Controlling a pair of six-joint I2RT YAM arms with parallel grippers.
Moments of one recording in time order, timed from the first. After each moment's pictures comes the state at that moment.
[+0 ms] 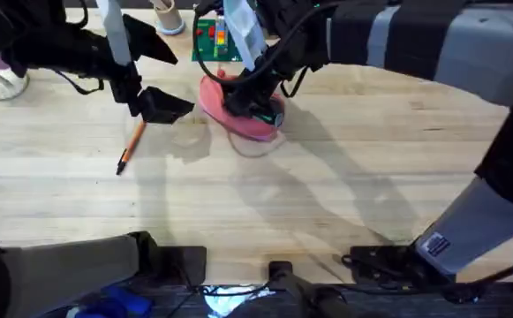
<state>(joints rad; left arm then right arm) 0.23 1.46 1.20 -1.02 0.75 1.34 0.60 1.95 1.46 -0.54 -0.33 -0.35</state>
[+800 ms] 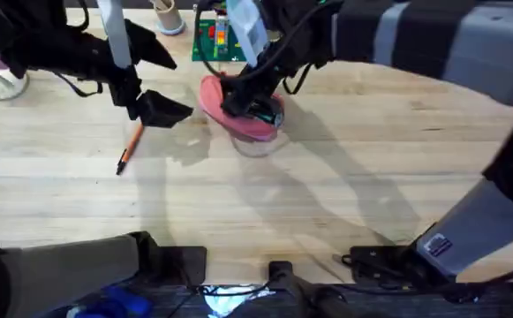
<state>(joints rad) 0.23 1.46 1.20 -1.06 0.72 1.33 0.58 1.92 1.46 -0.54 -0.33 -0.34</state>
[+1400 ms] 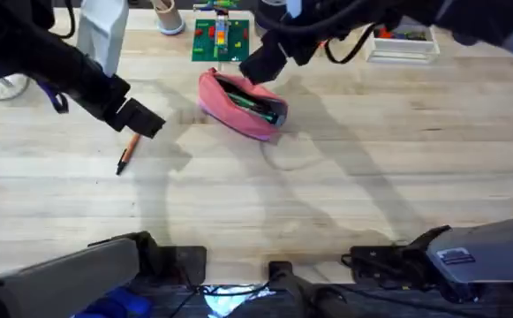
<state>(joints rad) 0.23 1.37 1.20 -1.16 0.18 0.83 0.50 1.64 1.47 -0.67 -0.33 -0.34</state>
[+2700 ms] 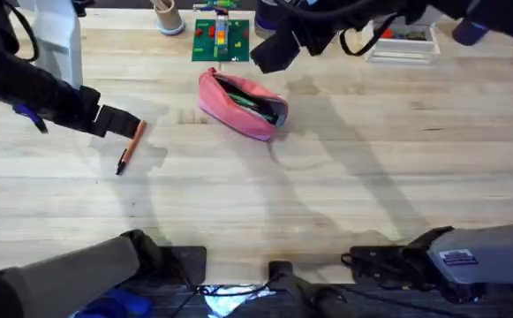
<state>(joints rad) 0.44 1.37 1.10 -1.05 0.12 0.68 0.47 1.59 1.47 -0.67 -0.29 -0.34</state>
